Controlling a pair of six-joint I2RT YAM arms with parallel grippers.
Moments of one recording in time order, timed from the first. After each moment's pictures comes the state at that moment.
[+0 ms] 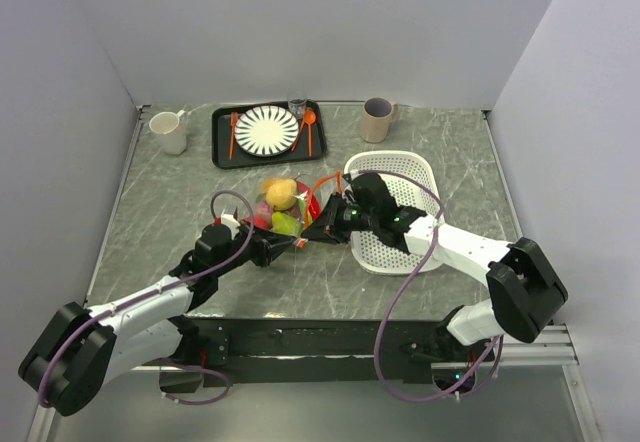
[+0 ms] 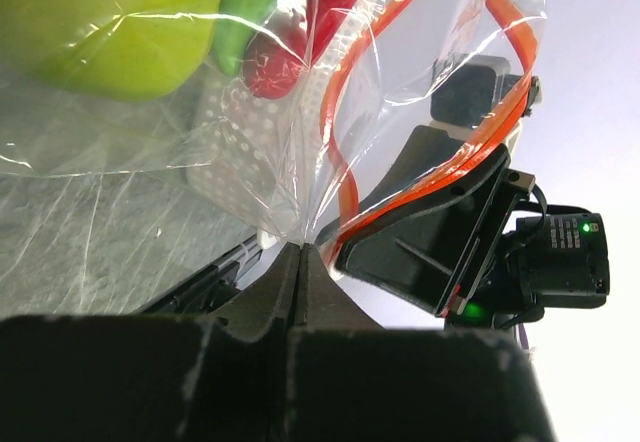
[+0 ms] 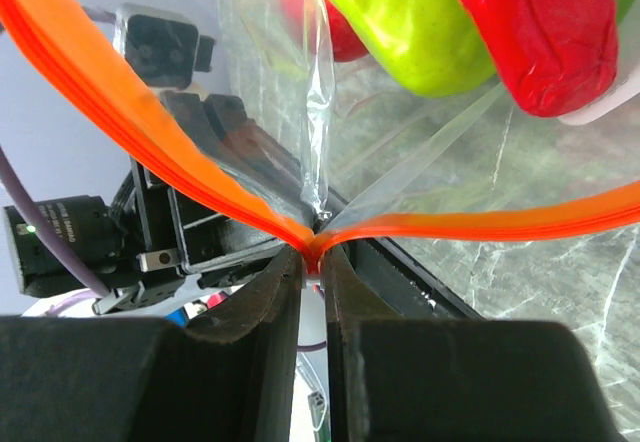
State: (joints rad) left arm -0.59 1.01 0.24 0.48 0.26 -1.66; right arm 0.70 1.41 0.83 -0.02 -0.45 1.13
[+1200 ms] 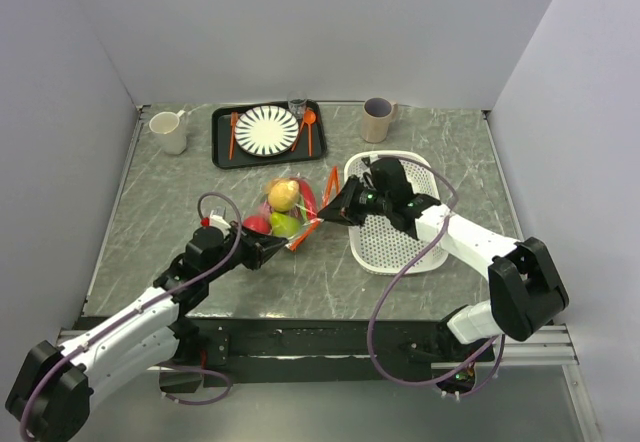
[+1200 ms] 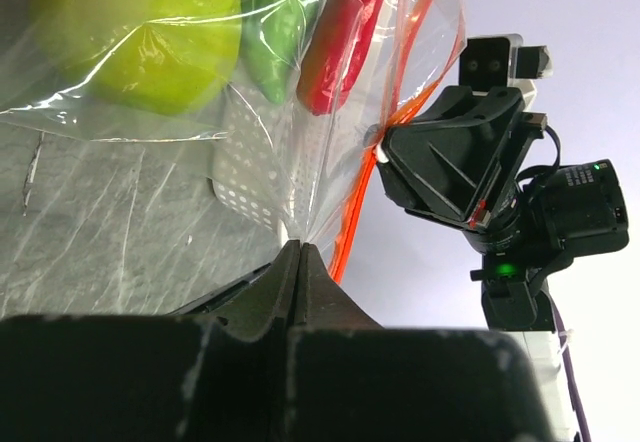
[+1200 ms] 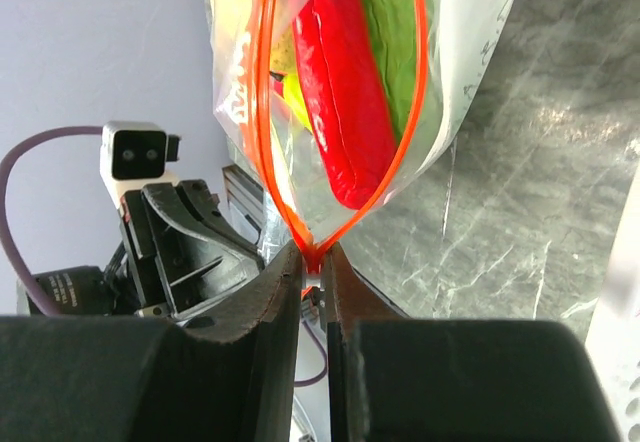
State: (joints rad) left arm -0.59 0.78 0.27 0.18 0.18 -1.57; right arm 0.54 1.41 0.87 -0.07 -0.47 1.04
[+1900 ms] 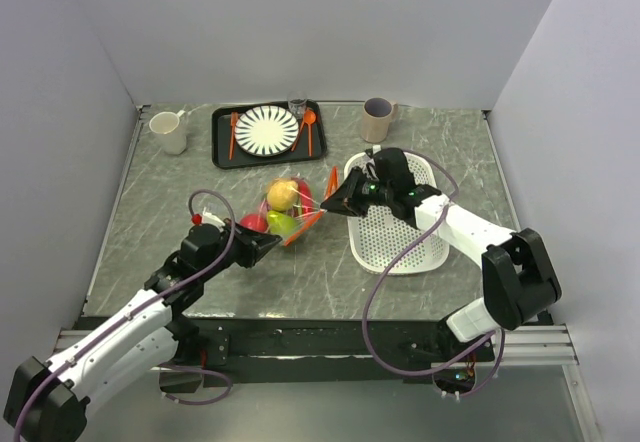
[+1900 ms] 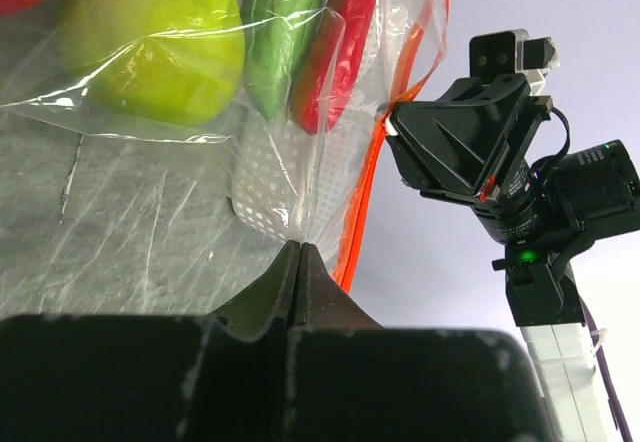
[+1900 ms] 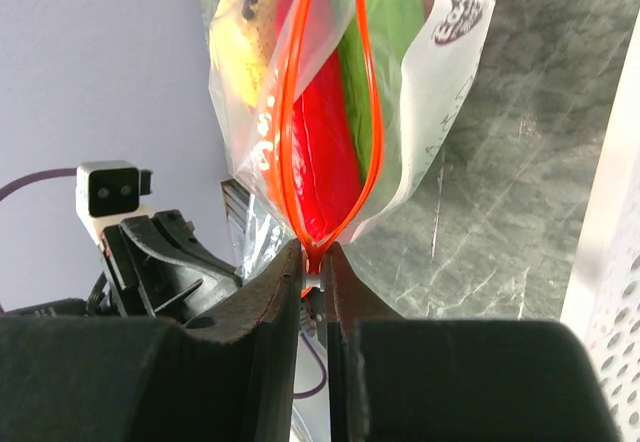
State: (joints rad) left arm -0.59 0.70 0.35 -0.01 0.10 -1.49; right arm 0.48 1.47 0.94 -0.09 -0.50 1.00
